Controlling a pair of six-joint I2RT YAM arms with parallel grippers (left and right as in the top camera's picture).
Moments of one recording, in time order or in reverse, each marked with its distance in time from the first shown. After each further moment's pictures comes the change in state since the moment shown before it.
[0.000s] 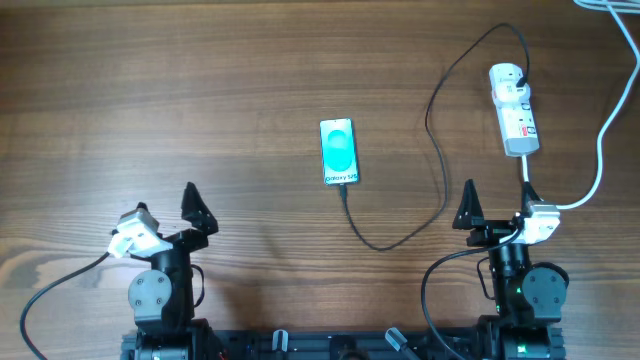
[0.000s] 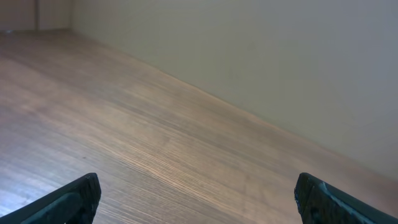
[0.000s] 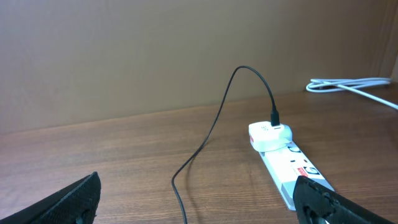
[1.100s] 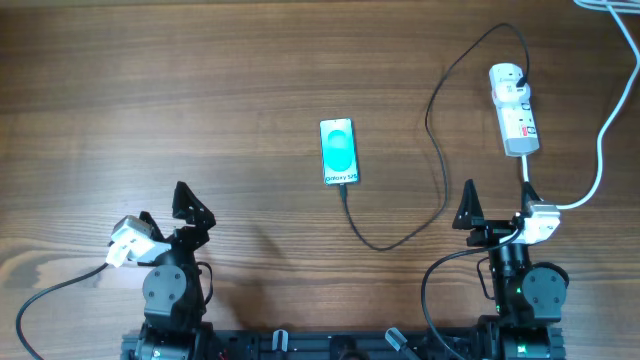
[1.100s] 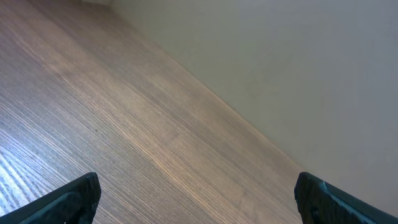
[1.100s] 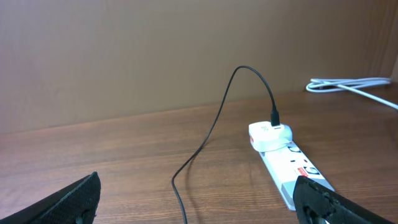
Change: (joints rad) left arm -0.199 0.054 0.001 0.001 -0.342 -0.272; right arm 0.000 0.000 0.000 0.000 0.000 0.000
